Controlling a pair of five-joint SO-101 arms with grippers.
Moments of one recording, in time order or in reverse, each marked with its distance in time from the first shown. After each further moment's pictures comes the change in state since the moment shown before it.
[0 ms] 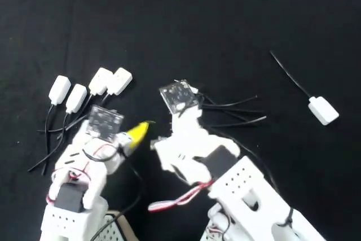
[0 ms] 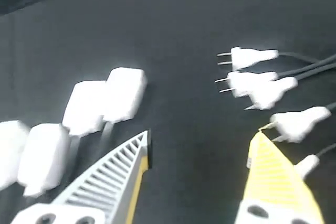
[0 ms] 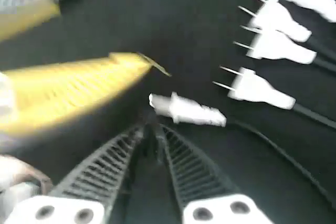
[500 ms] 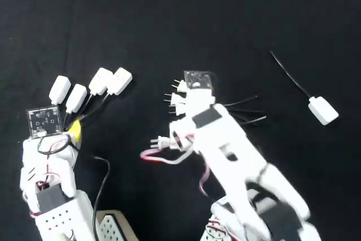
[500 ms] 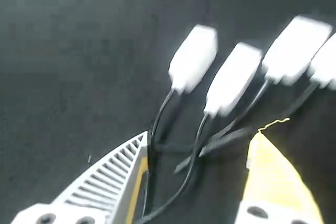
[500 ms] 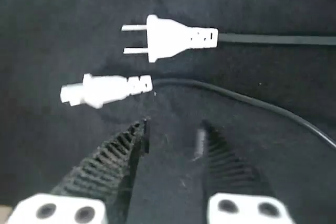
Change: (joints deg) left arm -39.6 0.0 4.7 0.5 -6.4; right arm 12.0 29.1 -10.8 4.2 -9.8
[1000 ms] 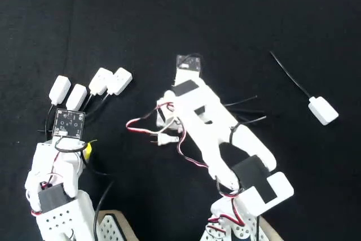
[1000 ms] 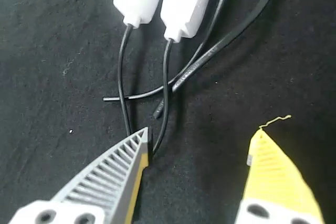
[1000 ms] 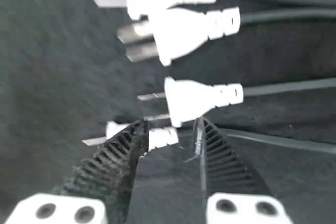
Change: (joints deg) left arm 2.3 0.0 0.7 12.0 -16.0; right arm 0.1 27.1 -22.0 -0.7 -8.1
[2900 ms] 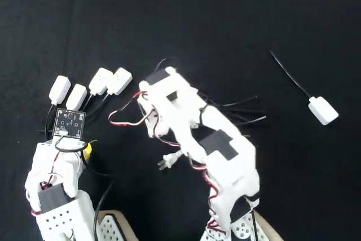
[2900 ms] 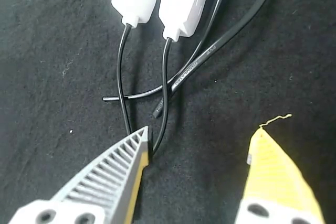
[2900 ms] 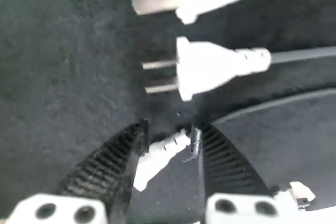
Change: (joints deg) left arm 0.1 0.0 0.1 0.0 -0.3; right arm -5.2 23.6 -22.8 22.6 3.4
